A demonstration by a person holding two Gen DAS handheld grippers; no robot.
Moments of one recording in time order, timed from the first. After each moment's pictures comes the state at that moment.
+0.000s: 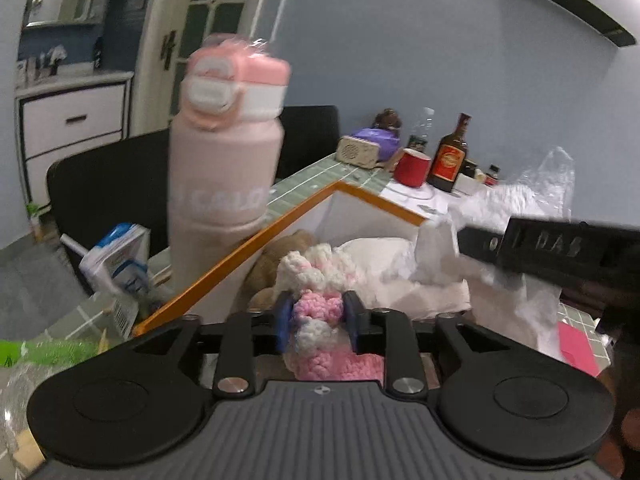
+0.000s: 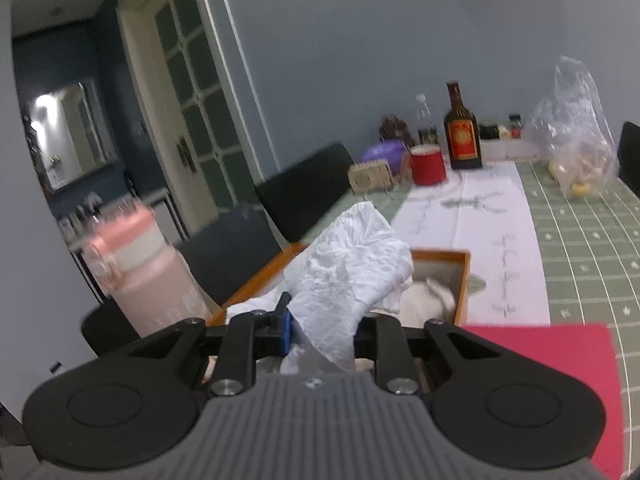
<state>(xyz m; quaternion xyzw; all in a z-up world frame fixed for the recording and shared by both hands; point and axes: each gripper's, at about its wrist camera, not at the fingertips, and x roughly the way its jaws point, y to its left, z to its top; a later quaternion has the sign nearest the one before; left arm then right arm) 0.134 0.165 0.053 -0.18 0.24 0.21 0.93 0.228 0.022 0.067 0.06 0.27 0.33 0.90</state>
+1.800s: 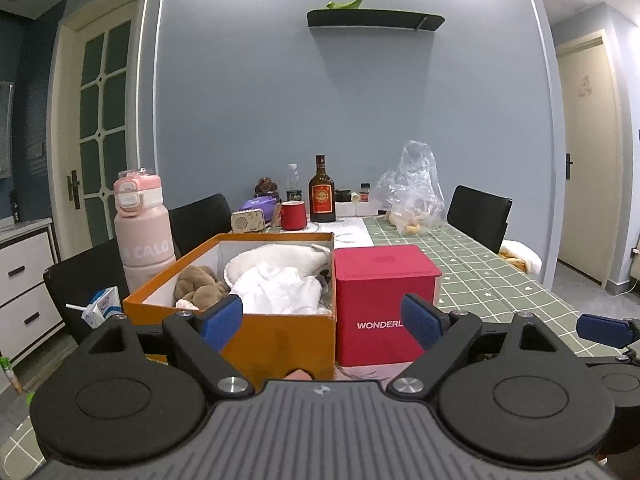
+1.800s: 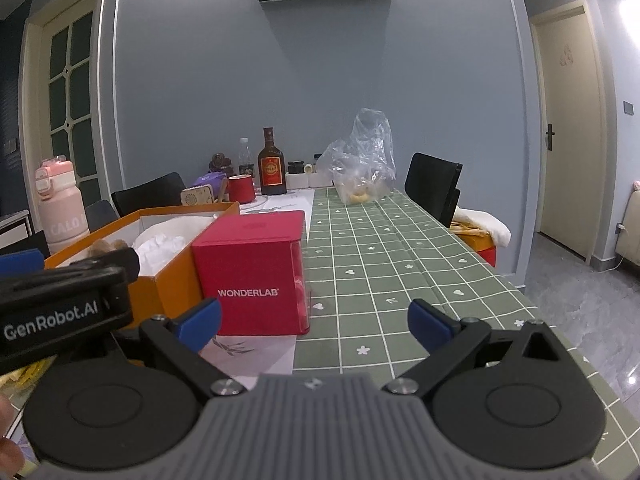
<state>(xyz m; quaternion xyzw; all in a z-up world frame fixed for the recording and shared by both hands) -0.013 0.021 0.054 0.02 0.13 0.07 0.99 0.001 -0.144 0.024 0.03 0.18 0.08 0.98</state>
